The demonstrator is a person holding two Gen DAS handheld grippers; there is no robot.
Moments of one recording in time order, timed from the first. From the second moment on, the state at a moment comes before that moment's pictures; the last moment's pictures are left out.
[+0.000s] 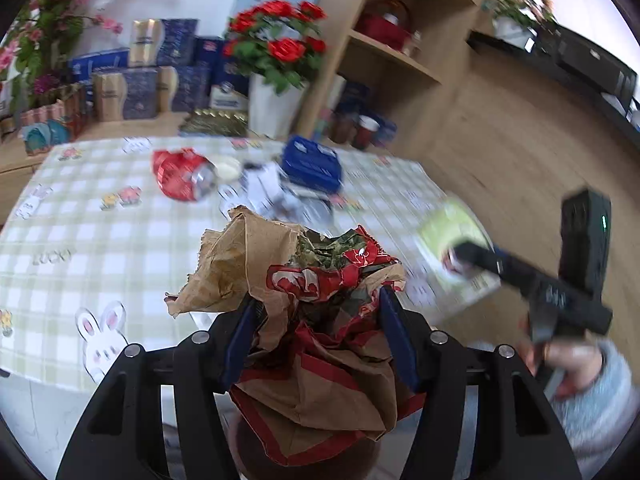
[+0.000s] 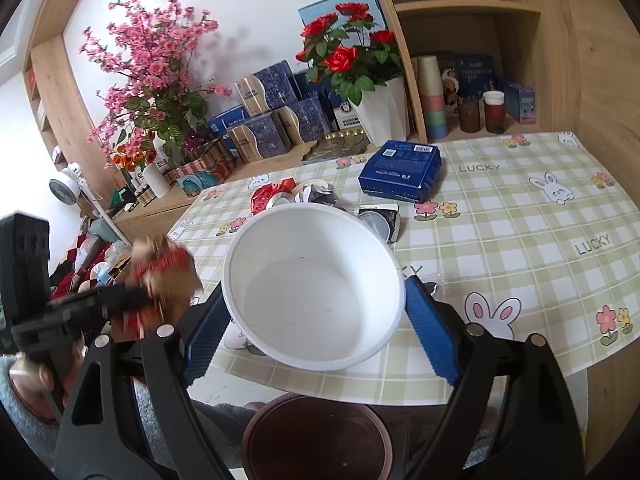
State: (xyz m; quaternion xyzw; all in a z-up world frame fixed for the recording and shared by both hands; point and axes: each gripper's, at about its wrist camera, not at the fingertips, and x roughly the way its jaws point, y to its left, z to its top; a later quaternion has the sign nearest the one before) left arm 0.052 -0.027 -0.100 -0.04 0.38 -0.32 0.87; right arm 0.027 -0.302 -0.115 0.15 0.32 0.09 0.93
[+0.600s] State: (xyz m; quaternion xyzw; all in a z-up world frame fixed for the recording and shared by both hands) left arm 0.006 -0.075 -0.243 0.03 0.54 -0.34 0.77; right arm -0.001 -0.307 -0.136 0.14 0.33 0.11 0.93
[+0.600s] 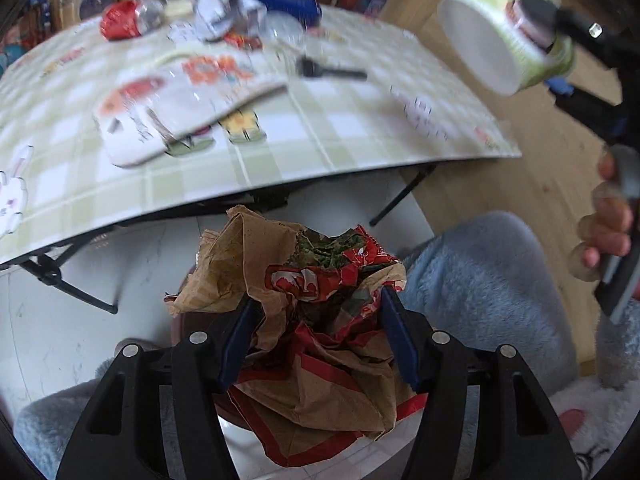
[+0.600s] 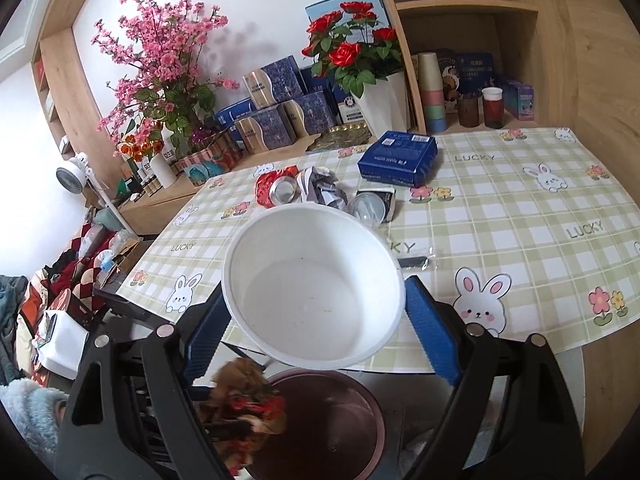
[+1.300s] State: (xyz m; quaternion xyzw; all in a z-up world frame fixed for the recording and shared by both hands) left arm 0.016 -0.144 -0.314 0.09 0.58 -0.36 0.72; right arm 0.001 -0.346 -0.170 0.17 0.35 0.08 0.92
